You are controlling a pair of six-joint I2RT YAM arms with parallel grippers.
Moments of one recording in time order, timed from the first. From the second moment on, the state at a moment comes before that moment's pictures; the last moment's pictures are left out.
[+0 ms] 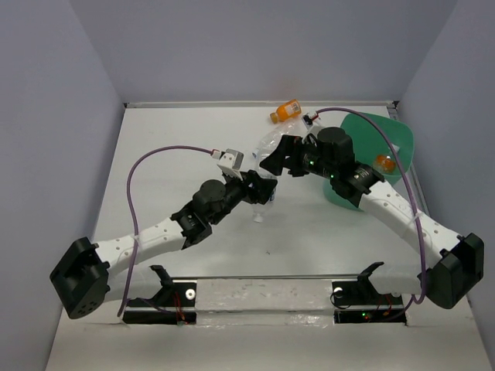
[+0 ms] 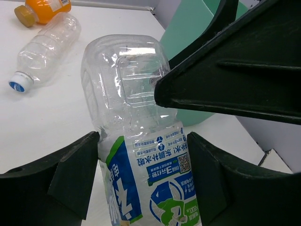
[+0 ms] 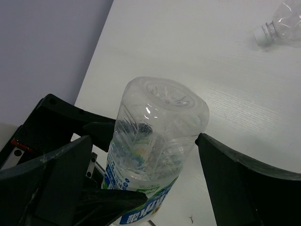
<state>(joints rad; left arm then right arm) -0.91 1.15 0.63 0.49 -0.18 -0.50 0.60 1.26 1.12 -0.20 -0.21 0.62</state>
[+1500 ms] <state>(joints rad) -0.74 1.61 1.05 0.27 -0.35 -0.38 -0.12 1.17 1.40 -0.31 0.13 0.42</state>
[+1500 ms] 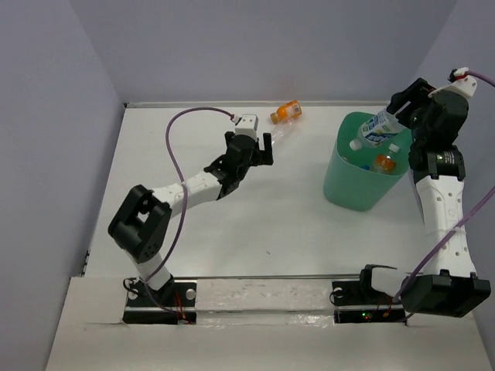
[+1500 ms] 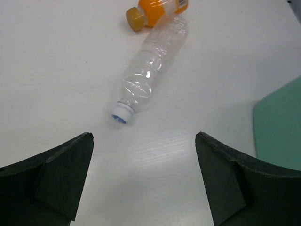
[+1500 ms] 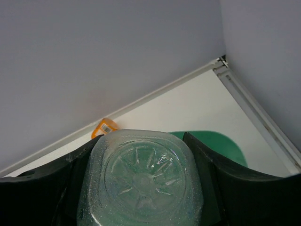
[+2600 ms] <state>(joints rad) -0.59 2.41 1.87 -0.03 0.00 -0.11 0.13 1.06 1.28 -0.36 -0.06 0.38</state>
